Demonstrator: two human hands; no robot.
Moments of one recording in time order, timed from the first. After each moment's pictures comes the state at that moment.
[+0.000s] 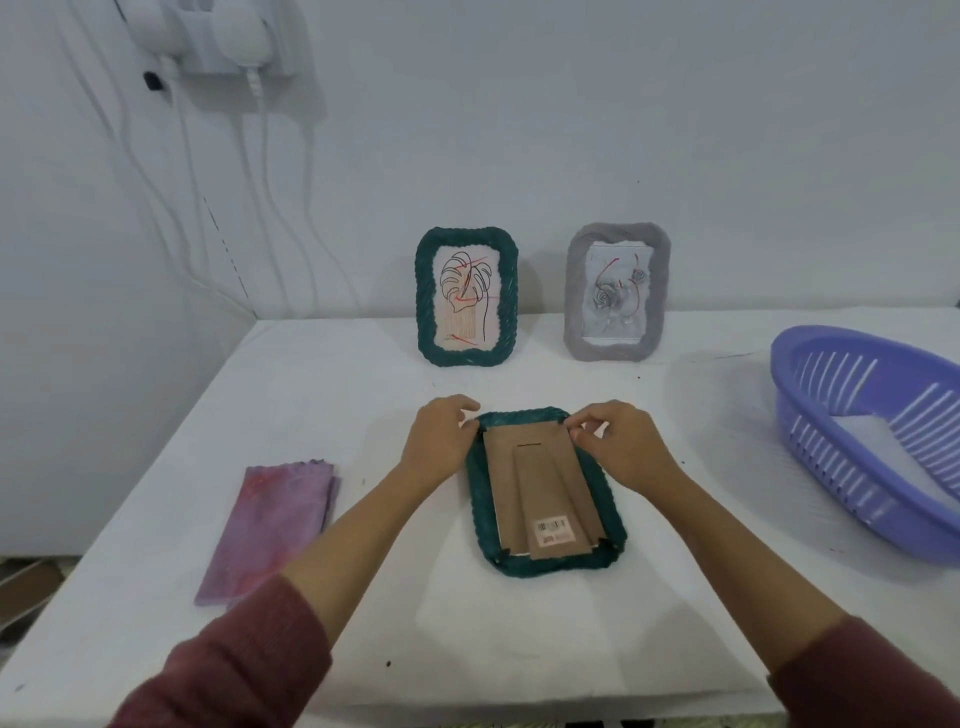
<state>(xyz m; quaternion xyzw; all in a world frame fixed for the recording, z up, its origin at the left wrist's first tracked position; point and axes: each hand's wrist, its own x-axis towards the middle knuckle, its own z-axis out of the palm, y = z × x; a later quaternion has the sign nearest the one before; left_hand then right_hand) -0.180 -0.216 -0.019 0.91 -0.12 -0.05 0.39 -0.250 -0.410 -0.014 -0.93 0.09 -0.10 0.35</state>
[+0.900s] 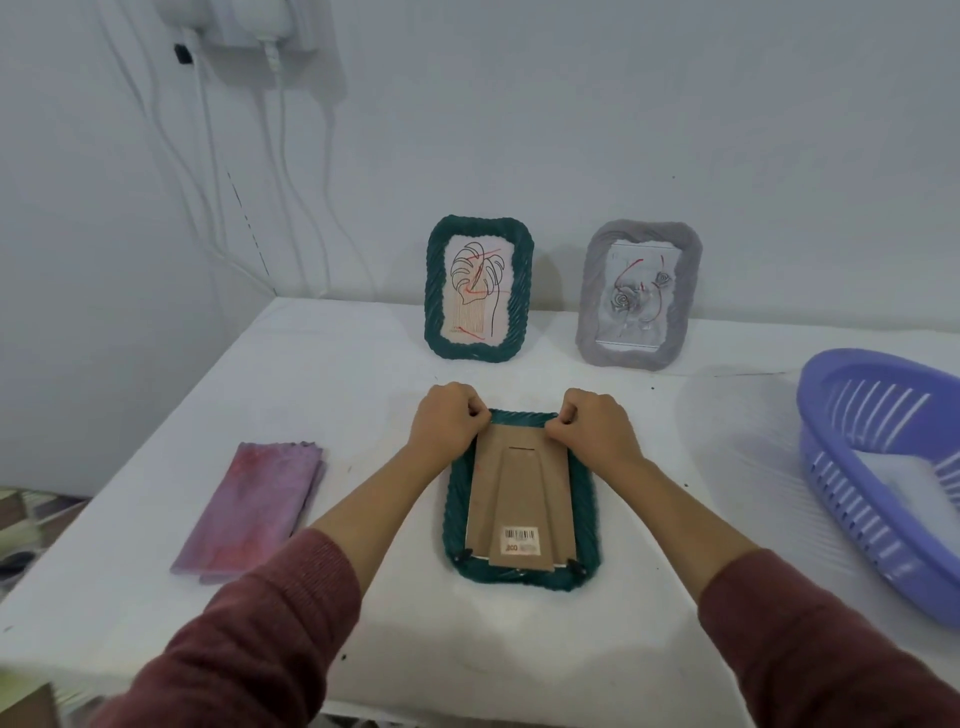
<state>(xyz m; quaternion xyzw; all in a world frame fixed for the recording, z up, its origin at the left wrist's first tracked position) -0.154 -0.241 -0.034 0.94 -0.11 0.01 0.34 -0.195 -0.417 -0.035 -0.94 0.07 -0.07 0.32</state>
